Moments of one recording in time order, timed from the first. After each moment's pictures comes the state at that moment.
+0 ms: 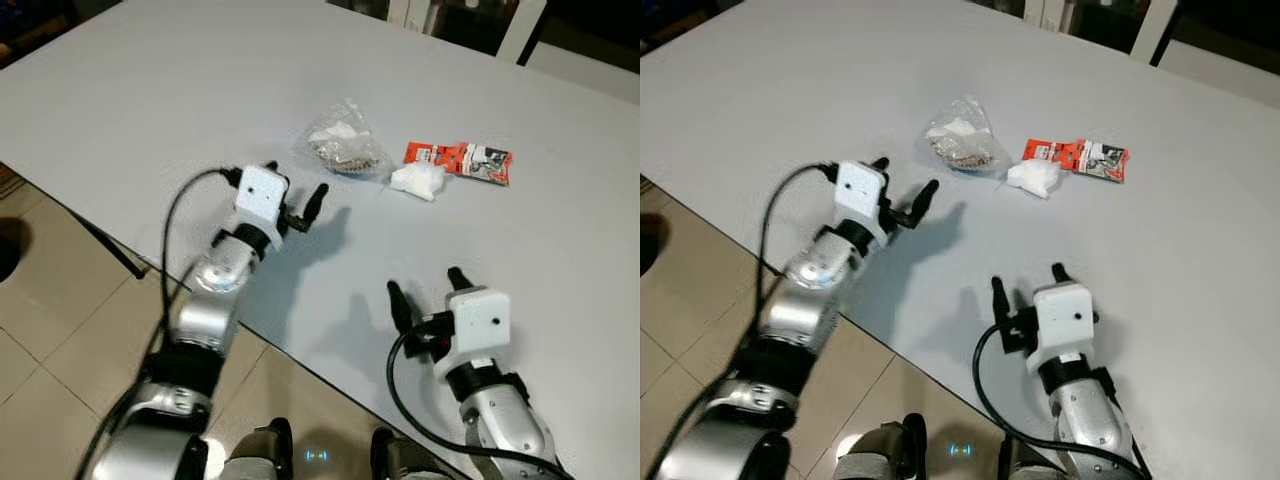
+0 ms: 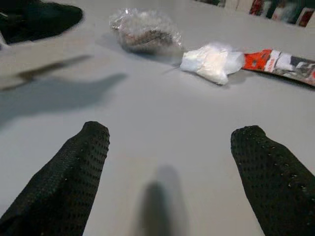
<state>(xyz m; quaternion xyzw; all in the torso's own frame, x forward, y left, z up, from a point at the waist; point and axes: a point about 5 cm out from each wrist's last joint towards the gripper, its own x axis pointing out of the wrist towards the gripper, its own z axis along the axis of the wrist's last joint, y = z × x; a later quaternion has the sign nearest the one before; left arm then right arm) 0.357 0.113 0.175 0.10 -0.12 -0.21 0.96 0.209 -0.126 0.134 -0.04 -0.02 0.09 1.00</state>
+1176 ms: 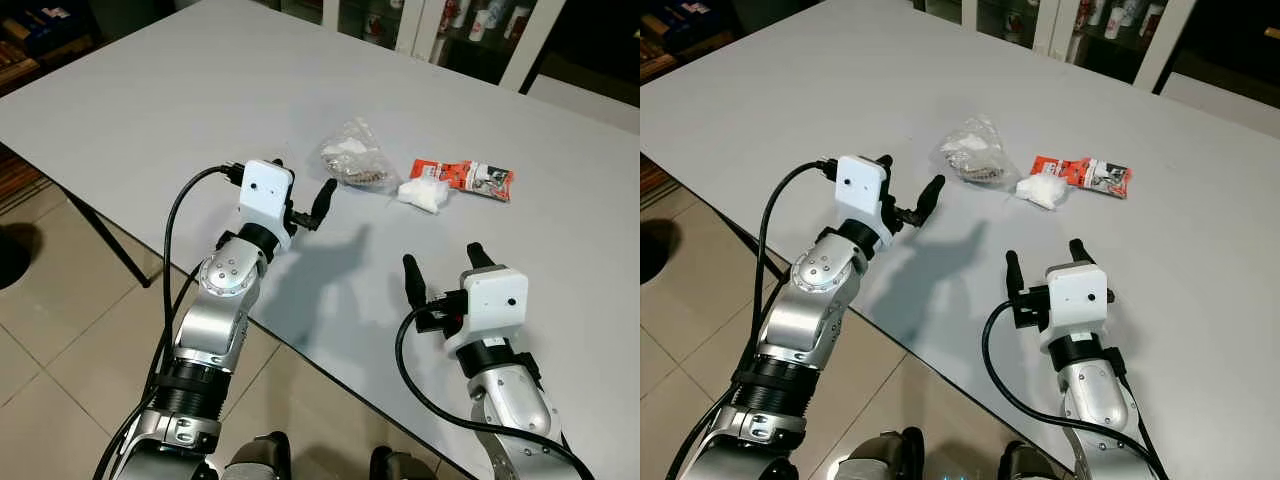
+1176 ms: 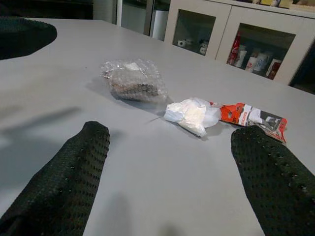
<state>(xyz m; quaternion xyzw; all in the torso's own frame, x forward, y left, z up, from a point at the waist) 0.340 0.096 0.186 0.05 -0.10 -0.20 0.97 0.223 -0.133 0.150 -0.06 -0.06 0.06 0.99</state>
